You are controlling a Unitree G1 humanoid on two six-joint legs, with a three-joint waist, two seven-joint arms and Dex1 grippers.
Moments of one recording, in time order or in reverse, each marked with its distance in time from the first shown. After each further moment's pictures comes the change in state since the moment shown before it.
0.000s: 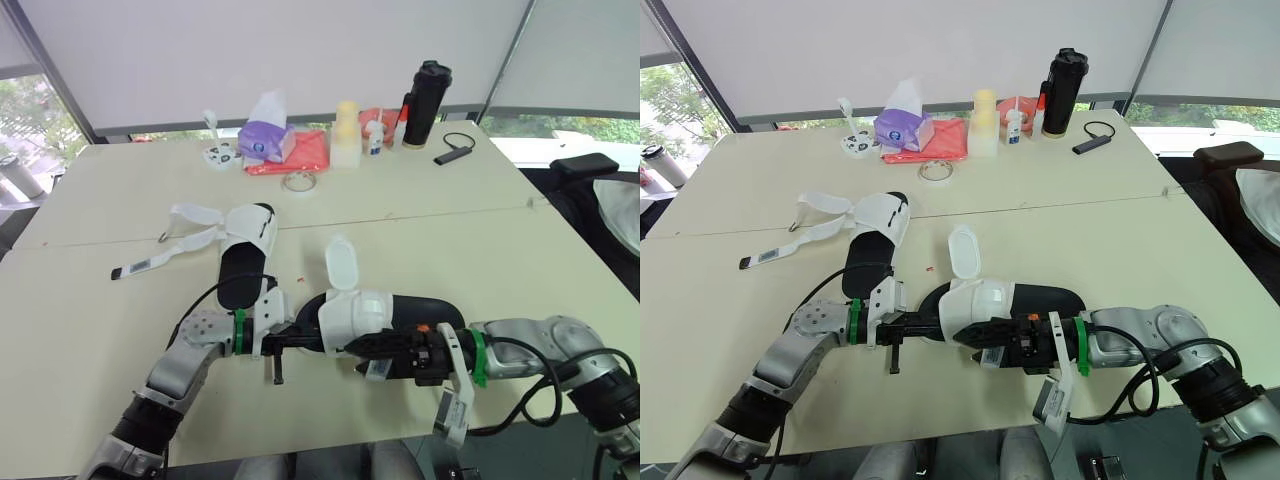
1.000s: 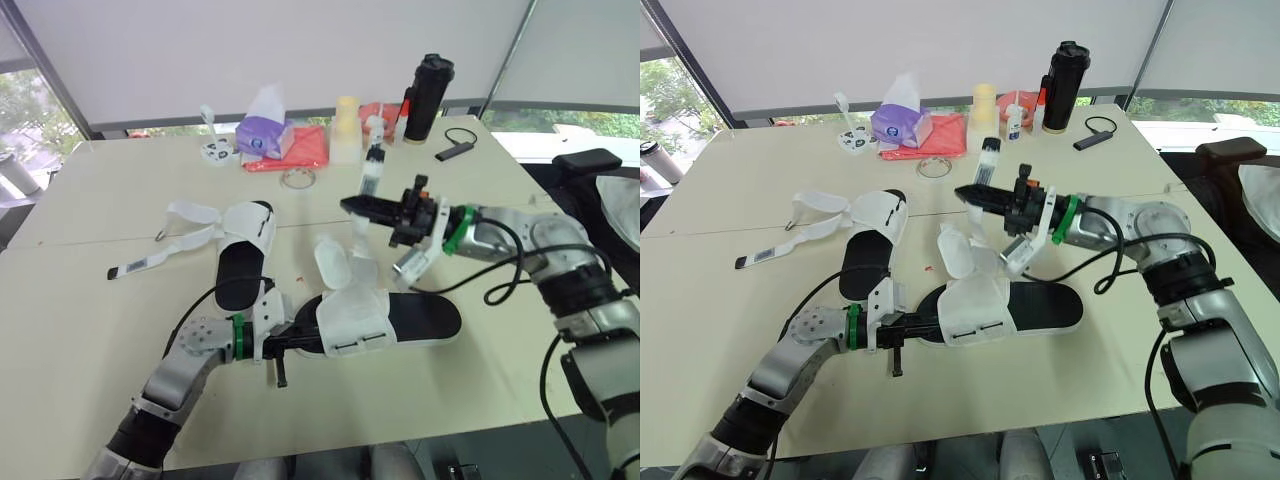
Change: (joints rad) left arm 0.058 0.000 0.012 -0.091 -0.018 0.061 0.071; right arm -0.492 0.096 0.049 0.334 -0.181 0.180 -0.368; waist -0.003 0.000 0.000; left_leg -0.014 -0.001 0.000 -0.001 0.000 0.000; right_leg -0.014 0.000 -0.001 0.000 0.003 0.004
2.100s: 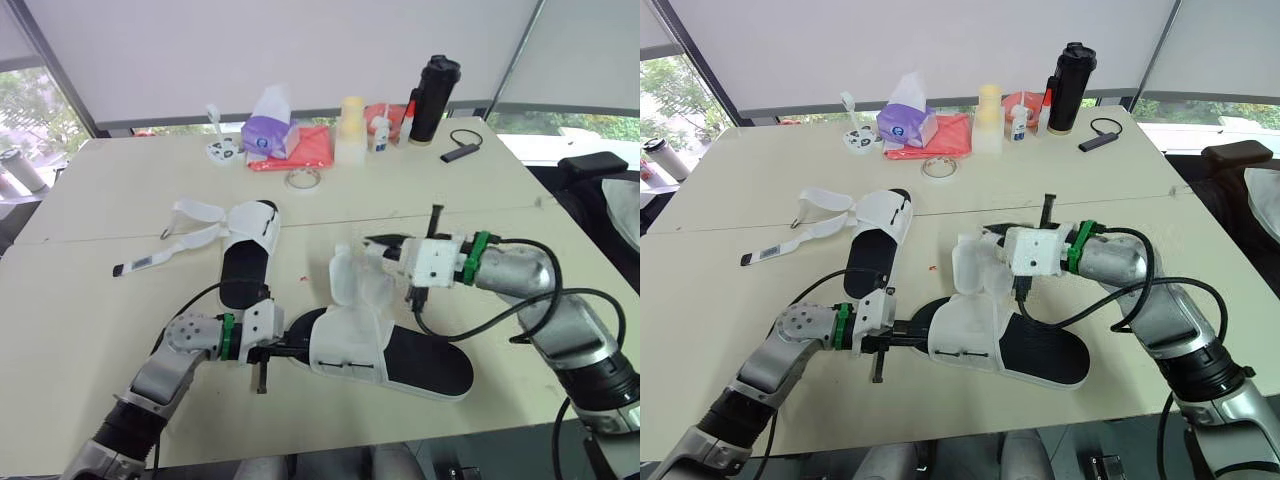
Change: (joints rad) left arm -0.025 0.078 -0.017 0.070 0.044 -0.159 -0.151; right arm 0.332 -0.005 -0.141 -0.506 0.742 0.822 0.850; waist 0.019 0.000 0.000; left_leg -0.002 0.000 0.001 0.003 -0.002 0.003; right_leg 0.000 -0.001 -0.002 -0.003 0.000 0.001
